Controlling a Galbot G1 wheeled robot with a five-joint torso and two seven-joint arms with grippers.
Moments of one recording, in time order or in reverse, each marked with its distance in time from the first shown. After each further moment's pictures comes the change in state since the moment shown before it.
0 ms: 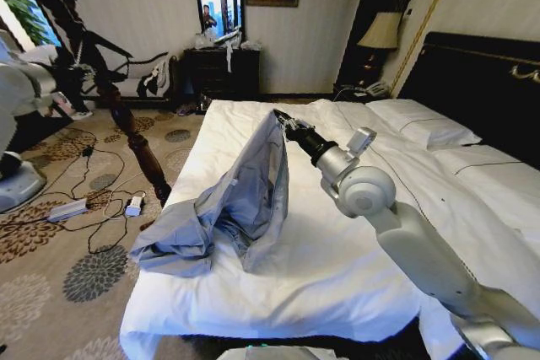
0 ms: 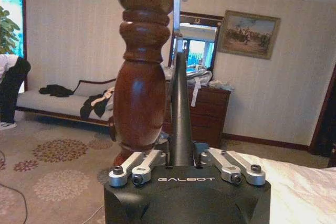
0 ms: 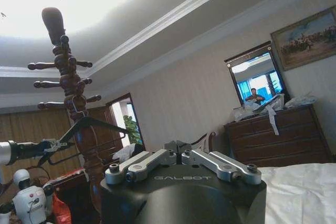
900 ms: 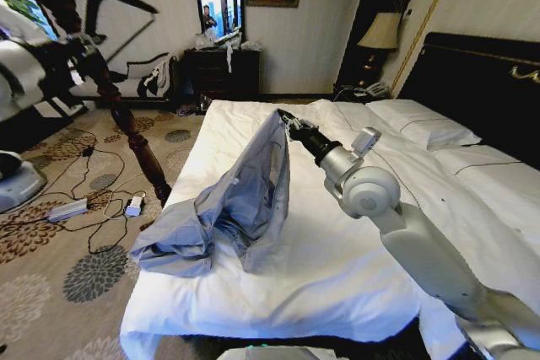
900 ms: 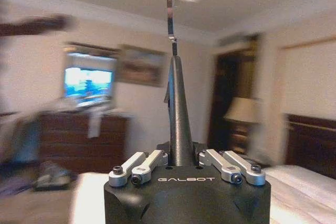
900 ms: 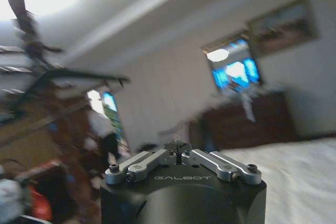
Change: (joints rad) left arm 0.605 0.245 -0.500 -0.699 -0.218 -0.160 0.085; right arm -0.031 -0.029 0.022 -0.005 0.043 -0.054 0.121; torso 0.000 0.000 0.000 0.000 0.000
